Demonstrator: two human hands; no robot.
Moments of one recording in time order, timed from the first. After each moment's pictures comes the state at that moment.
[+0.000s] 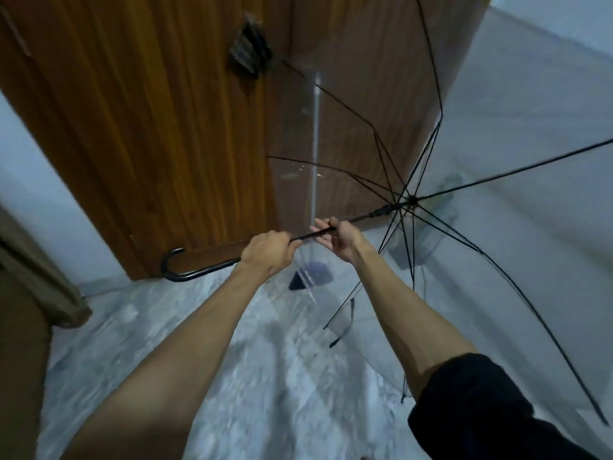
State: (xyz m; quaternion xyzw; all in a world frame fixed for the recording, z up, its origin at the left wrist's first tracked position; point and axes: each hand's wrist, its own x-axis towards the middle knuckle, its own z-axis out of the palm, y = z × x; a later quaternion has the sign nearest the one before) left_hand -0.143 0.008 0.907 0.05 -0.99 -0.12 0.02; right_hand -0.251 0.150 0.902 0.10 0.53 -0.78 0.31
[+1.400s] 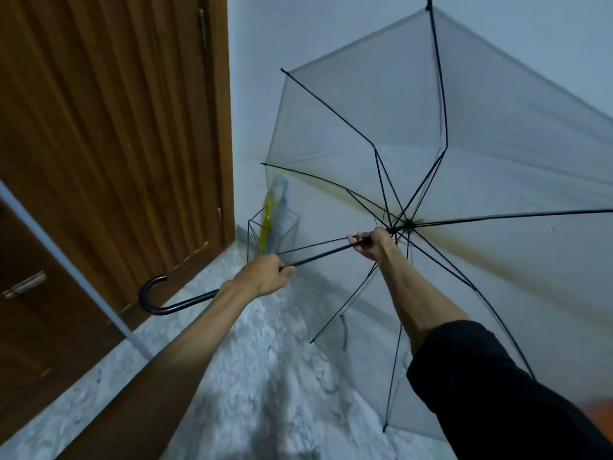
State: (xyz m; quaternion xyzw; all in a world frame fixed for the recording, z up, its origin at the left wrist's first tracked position) left_hand -0.646 0.312 0.885 -0.20 -0.93 -0.24 -0.19; right_hand -0.657 0.585 0.900 0.46 0.49 -0.74 -0.07
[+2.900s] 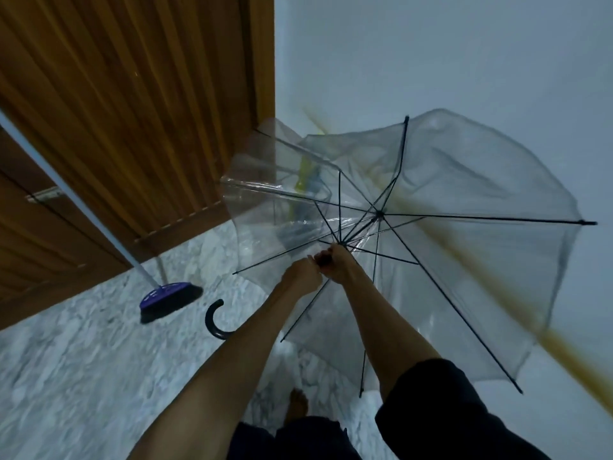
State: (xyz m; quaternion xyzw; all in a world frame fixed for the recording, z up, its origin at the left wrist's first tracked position) left_hand -0.724 0.591 0.796 0.11 -0.89 -0.35 -0.29; right_hand -0.775 0.686 0.765 0.35 0.43 -0.80 0.23
